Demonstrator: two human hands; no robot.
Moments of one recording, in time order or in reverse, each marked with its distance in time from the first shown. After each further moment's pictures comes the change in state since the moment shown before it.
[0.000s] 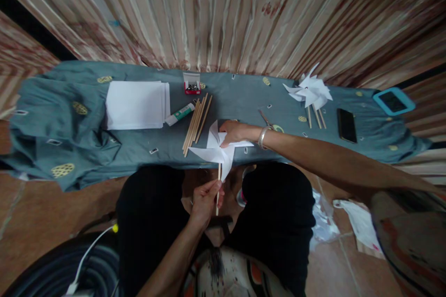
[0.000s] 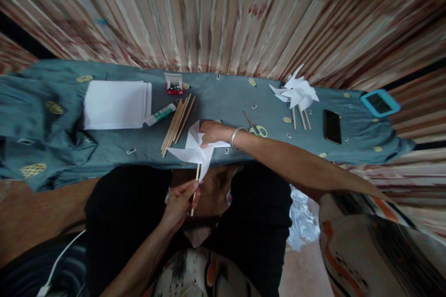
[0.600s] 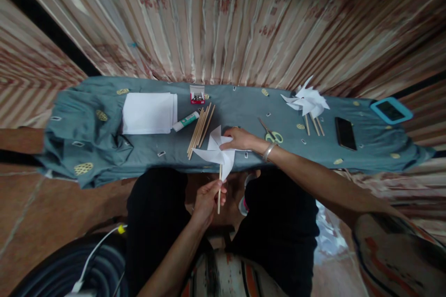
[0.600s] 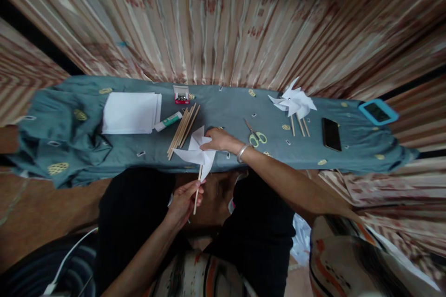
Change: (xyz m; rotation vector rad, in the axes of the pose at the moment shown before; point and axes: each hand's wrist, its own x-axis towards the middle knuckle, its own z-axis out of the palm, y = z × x) left_hand 0.002 0.004 0.003 -0.169 0.010 -0.055; right_hand -0.017 0.016 0.018 0.187 0.228 -0.099
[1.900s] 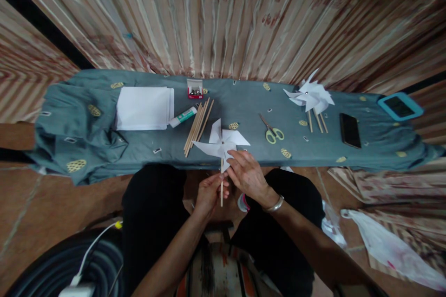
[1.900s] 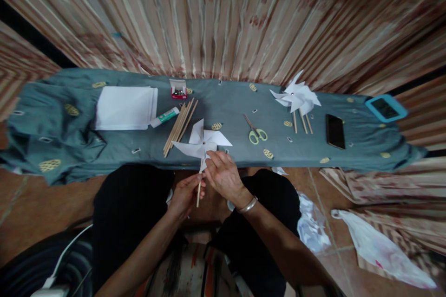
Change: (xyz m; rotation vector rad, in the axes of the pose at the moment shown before) left_hand 0.009 0.002 0.018 -0.009 0.032 -0.039; right_hand -0.085 0.010 0.107 -0.317 0.766 -0.353
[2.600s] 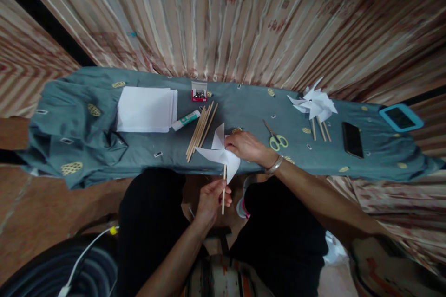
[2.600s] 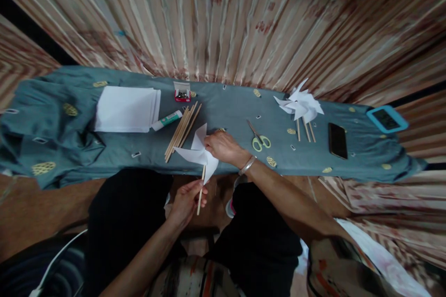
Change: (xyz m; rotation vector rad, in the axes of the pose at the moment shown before) left_hand 0.003 0.000 -0.001 0.047 -0.012 0.005; right_hand 0.114 0.048 -0.015 0.073 -0.637 -0.002
